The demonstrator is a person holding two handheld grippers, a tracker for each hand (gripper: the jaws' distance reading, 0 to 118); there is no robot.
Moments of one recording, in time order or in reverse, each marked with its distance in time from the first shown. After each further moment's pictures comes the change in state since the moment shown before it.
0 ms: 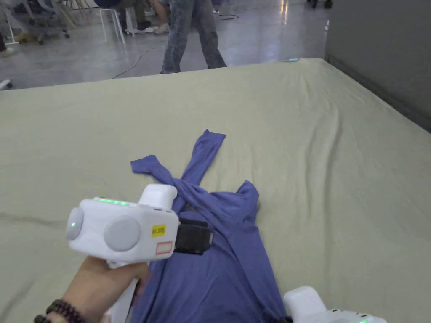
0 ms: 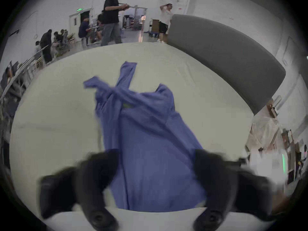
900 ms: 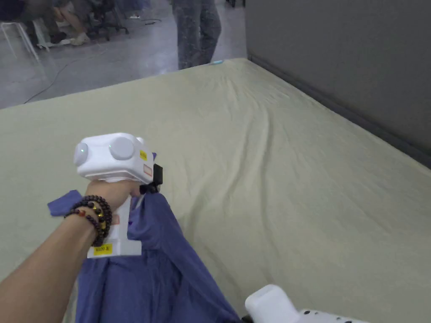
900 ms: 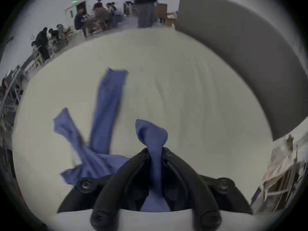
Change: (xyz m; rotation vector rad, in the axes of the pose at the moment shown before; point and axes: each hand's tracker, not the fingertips) left arm -0.009 0.189 -0.131 -0.068 0.059 0.110; right arm 0.028 0.048 0.070 0.176 0.013 -0.070
